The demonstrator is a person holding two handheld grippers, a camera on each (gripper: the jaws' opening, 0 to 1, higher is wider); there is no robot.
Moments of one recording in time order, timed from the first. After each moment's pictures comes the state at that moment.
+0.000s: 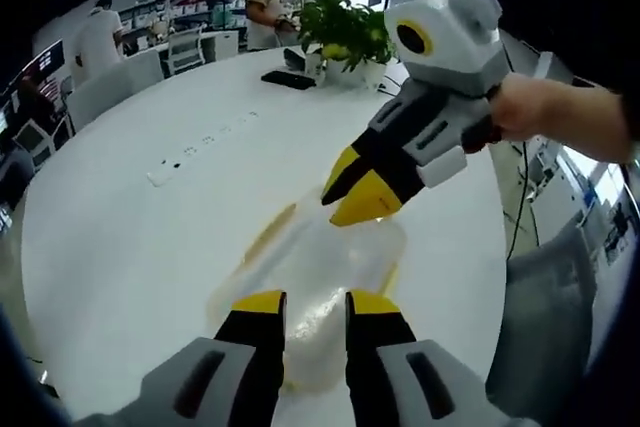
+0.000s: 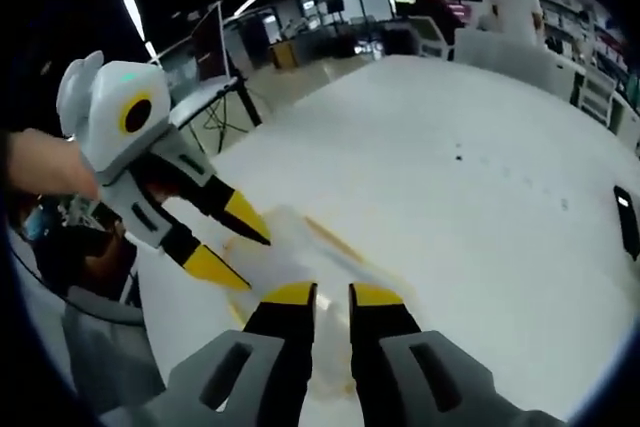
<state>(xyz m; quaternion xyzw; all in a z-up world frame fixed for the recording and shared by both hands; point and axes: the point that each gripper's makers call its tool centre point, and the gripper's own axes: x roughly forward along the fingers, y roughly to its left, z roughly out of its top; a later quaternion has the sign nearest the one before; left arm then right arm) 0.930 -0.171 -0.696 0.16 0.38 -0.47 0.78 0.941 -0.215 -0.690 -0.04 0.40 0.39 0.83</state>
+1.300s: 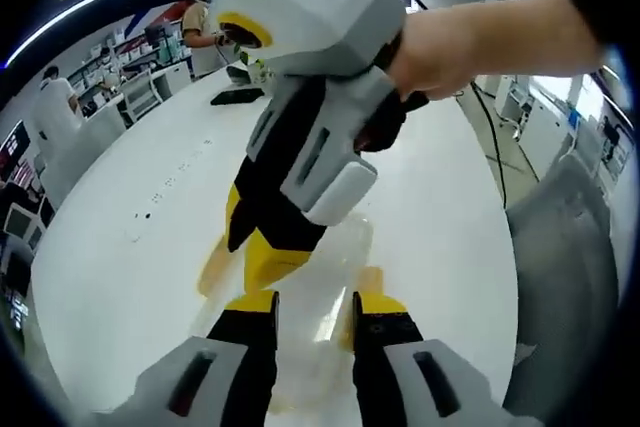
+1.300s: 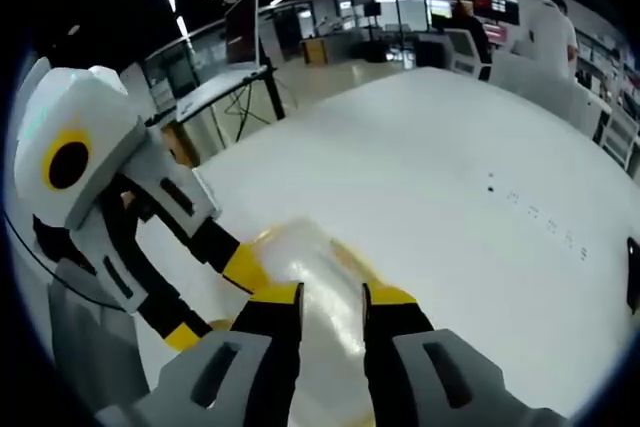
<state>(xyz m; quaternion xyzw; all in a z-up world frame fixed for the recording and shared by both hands) 0.905 -0.198 -0.698 0.28 0.29 -0.53 0.74 0.954 -0.184 -0.696 -0.08 0.37 0.43 0.82</state>
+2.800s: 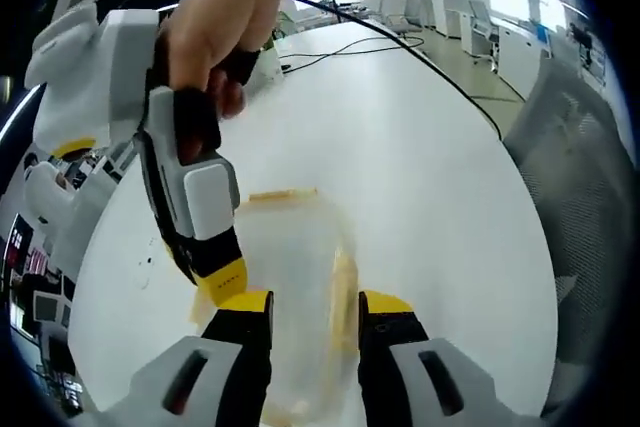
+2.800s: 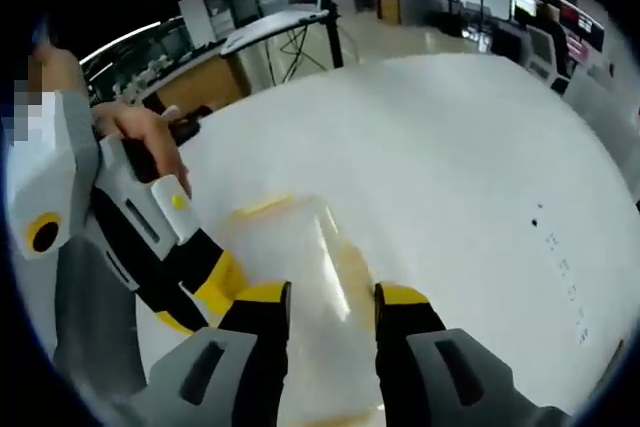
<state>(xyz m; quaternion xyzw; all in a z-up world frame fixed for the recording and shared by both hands) 0.893 -0.205 -0.716 0.39 0.22 -0.56 0.70 0.959 -0.174 -0.714 -0.21 0.41 0.55 0.69</state>
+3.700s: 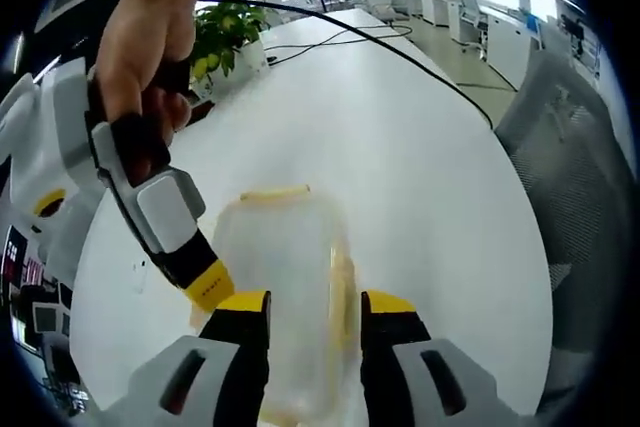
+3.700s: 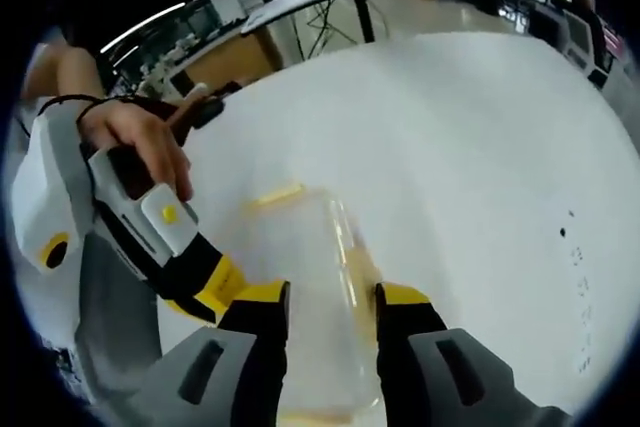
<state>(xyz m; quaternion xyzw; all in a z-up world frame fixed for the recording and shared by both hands) 0.892 -0.206 -0.716 0.41 0.24 -0.57 0.67 0.960 -0.174 -0.720 -0.21 0.46 0.59 0.62</state>
